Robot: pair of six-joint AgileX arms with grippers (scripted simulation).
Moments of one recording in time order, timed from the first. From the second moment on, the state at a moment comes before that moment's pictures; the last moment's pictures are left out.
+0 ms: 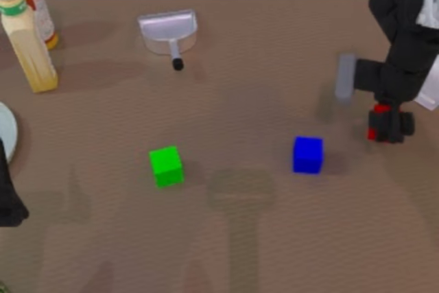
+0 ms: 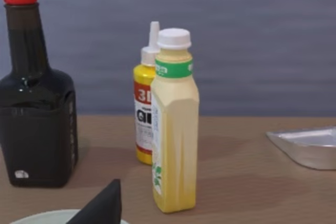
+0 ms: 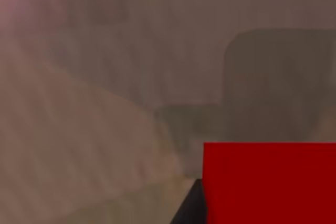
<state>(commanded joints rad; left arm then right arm) 0.00 0.00 0.00 0.00 0.00 0.00 0.19 2.27 1.68 -0.98 0.00 -1.12</state>
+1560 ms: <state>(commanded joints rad) 0.00 0.00 0.00 0.00 0.00 0.00 1.00 2.31 2.02 -1.28 0.00 -0.56</state>
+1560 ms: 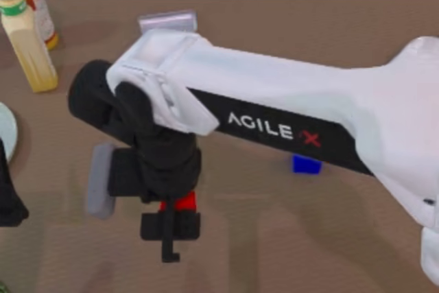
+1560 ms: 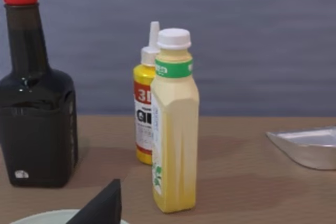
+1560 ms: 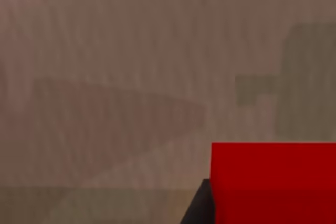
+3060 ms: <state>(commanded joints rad) 0.00 0.00 0.00 0.00 0.00 0.00 1.03 2.35 1.83 -1.04 0.00 -0.53</state>
